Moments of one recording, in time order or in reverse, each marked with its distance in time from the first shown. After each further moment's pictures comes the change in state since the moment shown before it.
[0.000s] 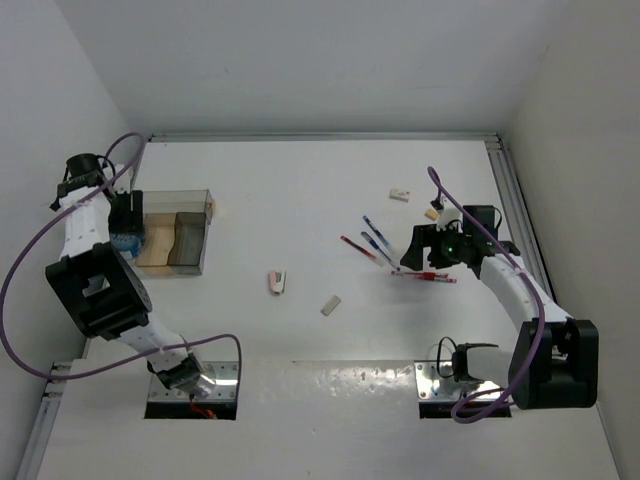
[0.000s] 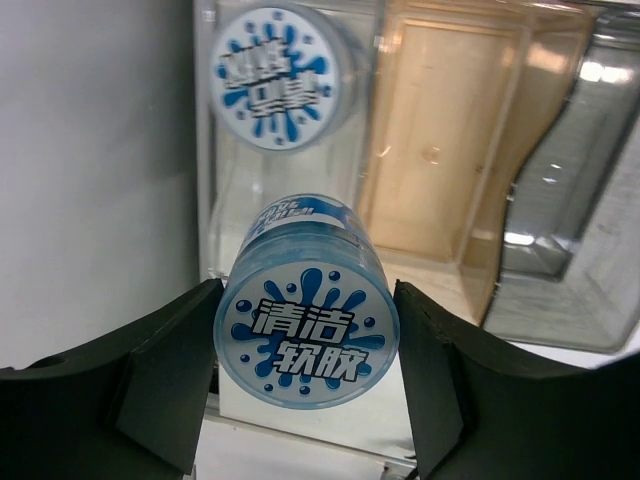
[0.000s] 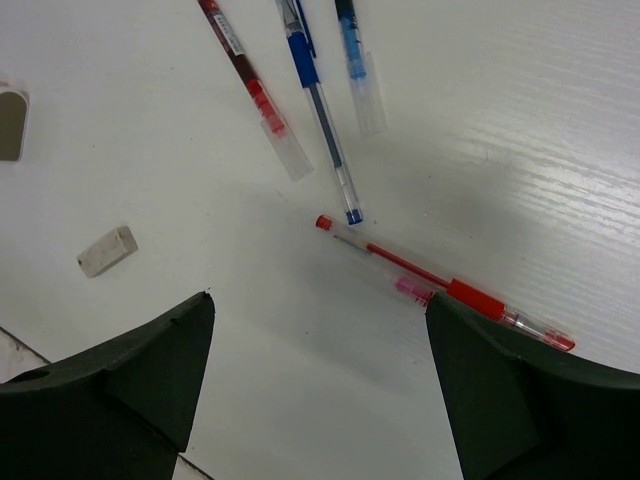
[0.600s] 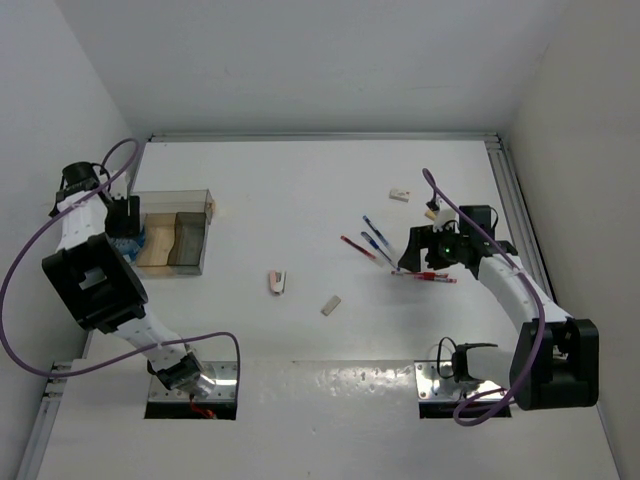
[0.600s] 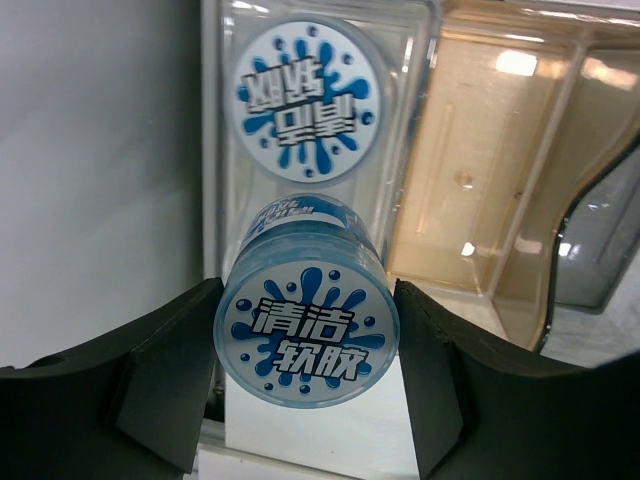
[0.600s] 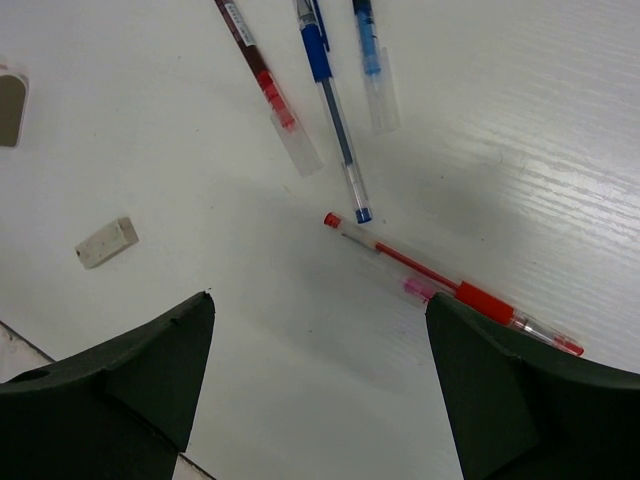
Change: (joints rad) left arm 0.062 0.062 -0.032 0.103 0.027 0.043; right arm 0.030 0.000 0.000 -0.003 0.005 -0.013
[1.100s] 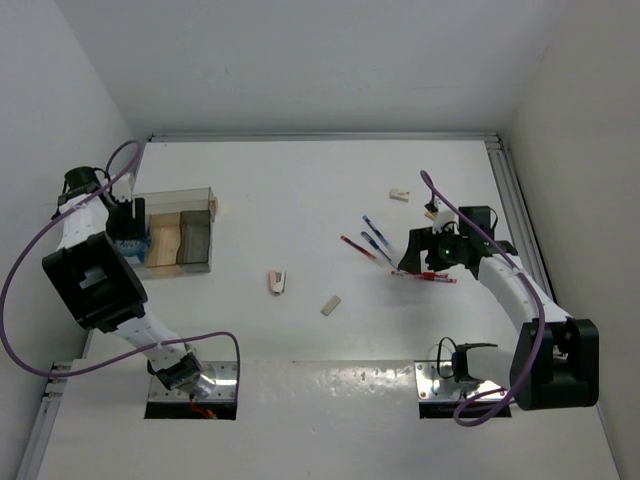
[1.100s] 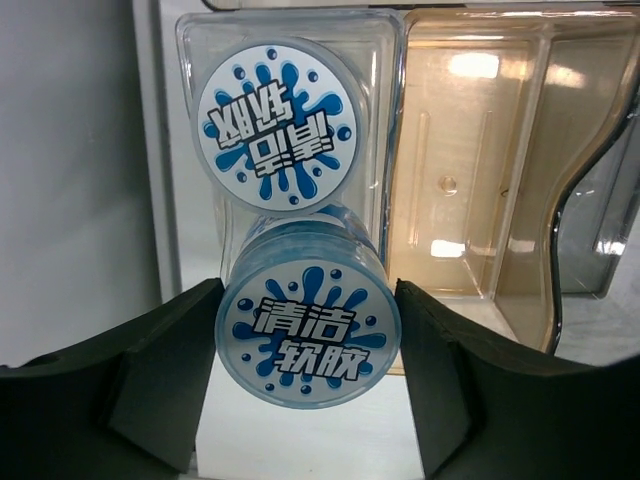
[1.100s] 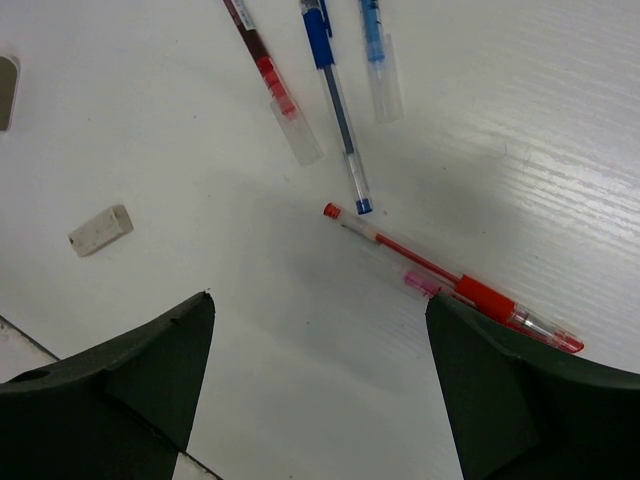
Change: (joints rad) left arm 0.005 0.008 -0.039 0.018 0.102 0.000; right arm 0.000 0.000 0.000 -0.019 0.001 -0.029
